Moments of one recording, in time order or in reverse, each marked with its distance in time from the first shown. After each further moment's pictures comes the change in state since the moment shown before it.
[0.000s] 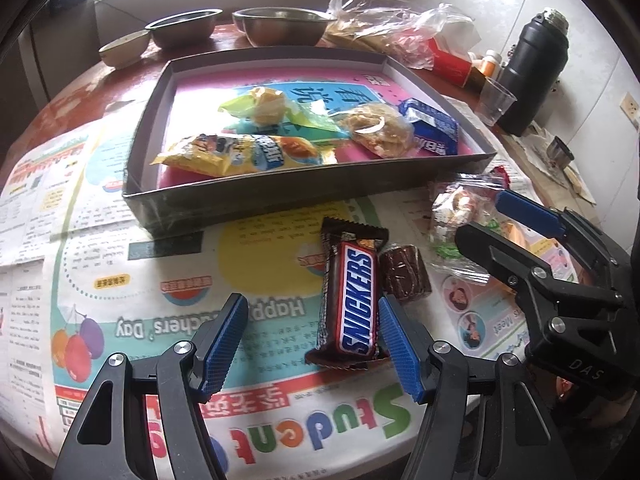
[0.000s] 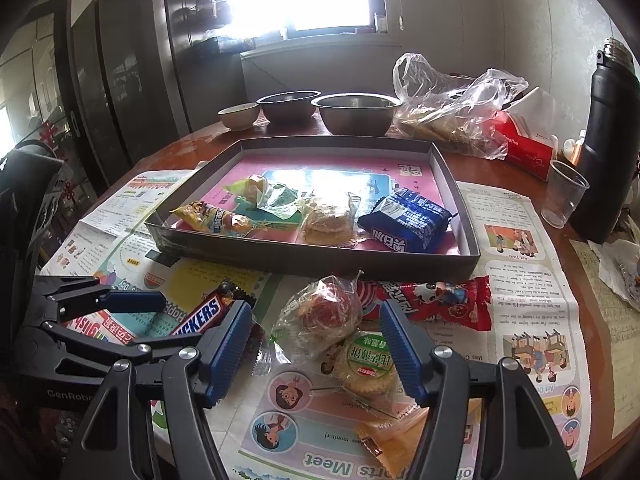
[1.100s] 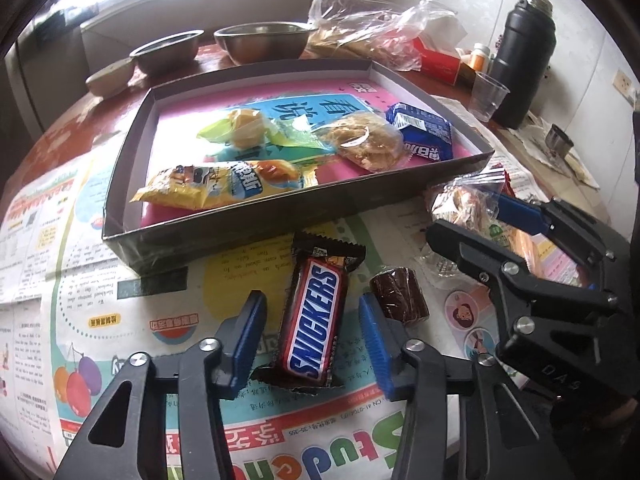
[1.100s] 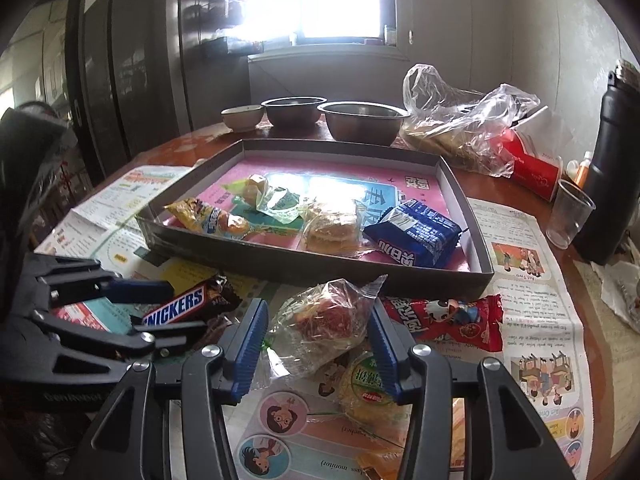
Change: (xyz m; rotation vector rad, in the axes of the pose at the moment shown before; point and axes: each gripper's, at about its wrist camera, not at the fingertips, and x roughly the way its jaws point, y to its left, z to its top) left arm 0.009 -0.018 0.006 0.096 -0.053 0.035; right arm 0.015 0.006 -0.003 -0.053 -0.045 -0.022
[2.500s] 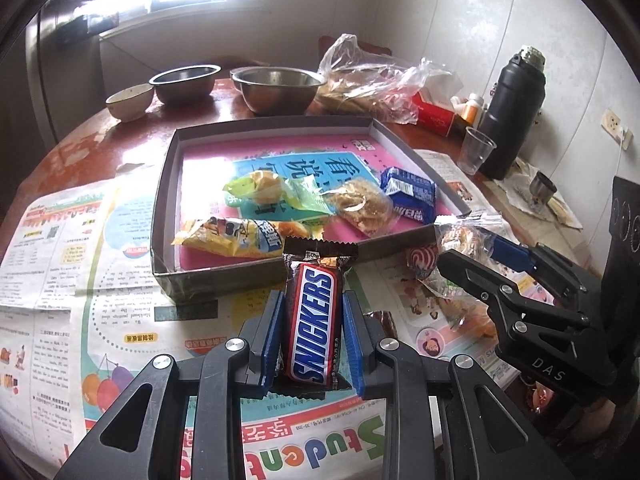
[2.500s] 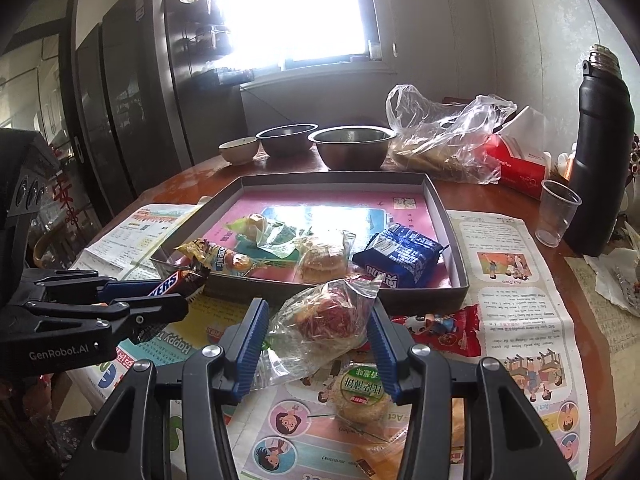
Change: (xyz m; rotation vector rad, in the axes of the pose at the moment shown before) left arm -0.048 0.018 0.010 -0.079 -0.128 -0.050; right arm -0.028 -0.012 0.010 0.082 -0.075 0.027
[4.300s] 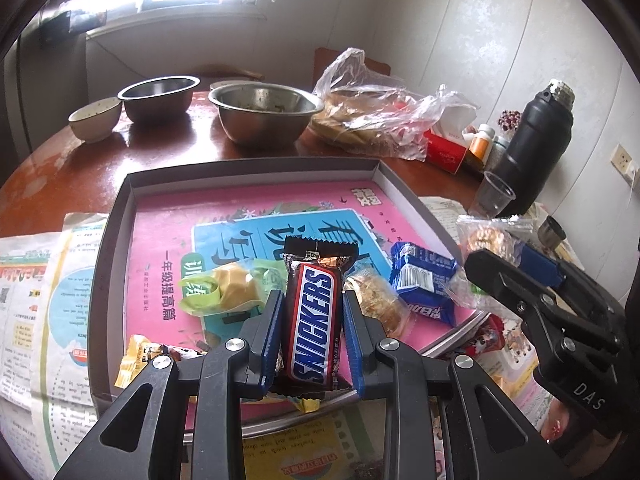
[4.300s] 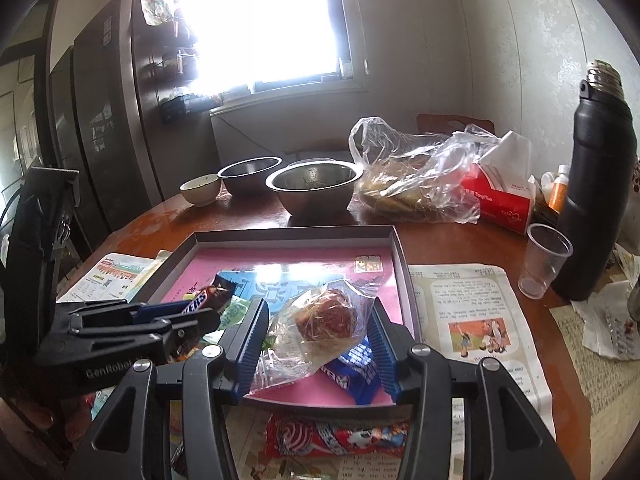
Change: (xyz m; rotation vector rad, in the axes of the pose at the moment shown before) left arm 0.073 0.001 0.073 -0.031 -0.037 -0.060; right arm 0.030 -0.032 0.063 0.043 -0.062 -0.079
